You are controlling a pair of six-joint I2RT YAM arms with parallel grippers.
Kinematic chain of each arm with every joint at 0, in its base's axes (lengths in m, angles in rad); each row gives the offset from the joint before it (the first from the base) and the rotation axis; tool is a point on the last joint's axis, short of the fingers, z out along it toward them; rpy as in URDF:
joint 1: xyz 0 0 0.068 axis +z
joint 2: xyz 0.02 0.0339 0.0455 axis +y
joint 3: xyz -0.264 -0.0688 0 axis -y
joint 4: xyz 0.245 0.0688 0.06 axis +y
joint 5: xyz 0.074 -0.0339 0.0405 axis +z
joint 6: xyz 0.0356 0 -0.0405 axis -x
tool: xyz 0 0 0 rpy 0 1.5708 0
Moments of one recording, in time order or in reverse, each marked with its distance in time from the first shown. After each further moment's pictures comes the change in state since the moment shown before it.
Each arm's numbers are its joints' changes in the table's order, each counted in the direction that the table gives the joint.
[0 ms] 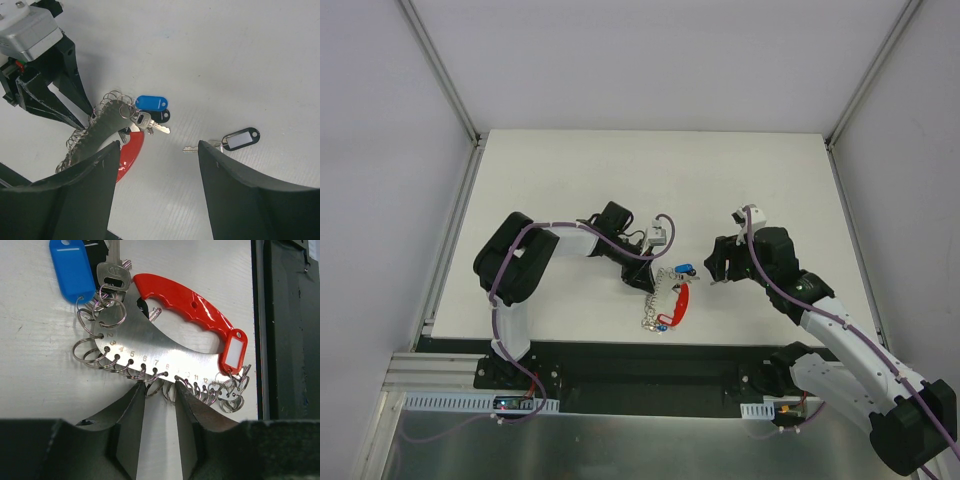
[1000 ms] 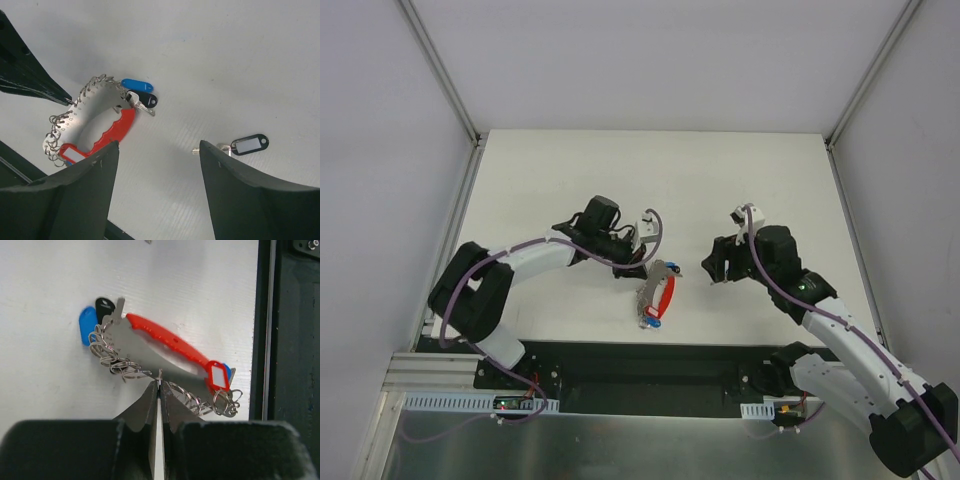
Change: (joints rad) left arm -0.013 -0.288 -0.095 0.029 0.183 0.019; right arm -0.006 -0.007 0.014 0.021 0.059 0.024
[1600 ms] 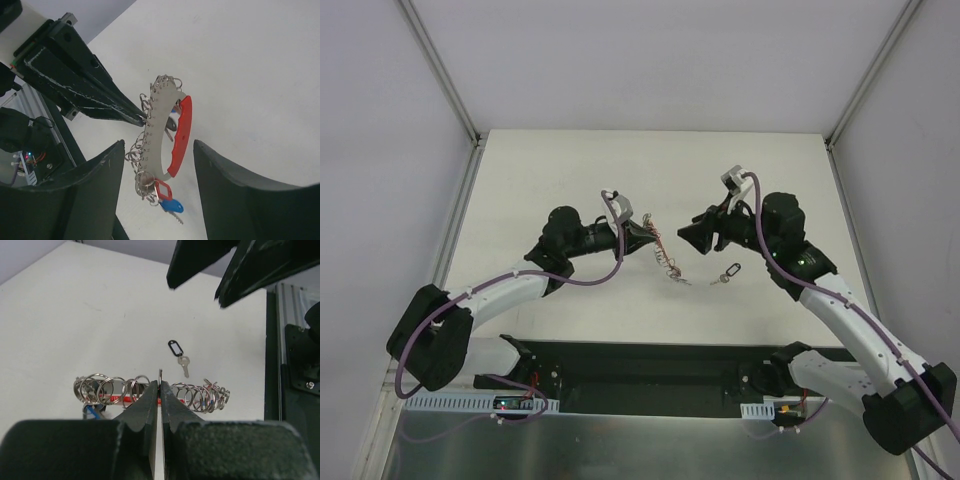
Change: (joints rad) left arm -0.005 -0.358 -0.283 -0.759 0.180 0.415; right arm 0.000 0.116 0.232 -0.201 0.320 -0.003
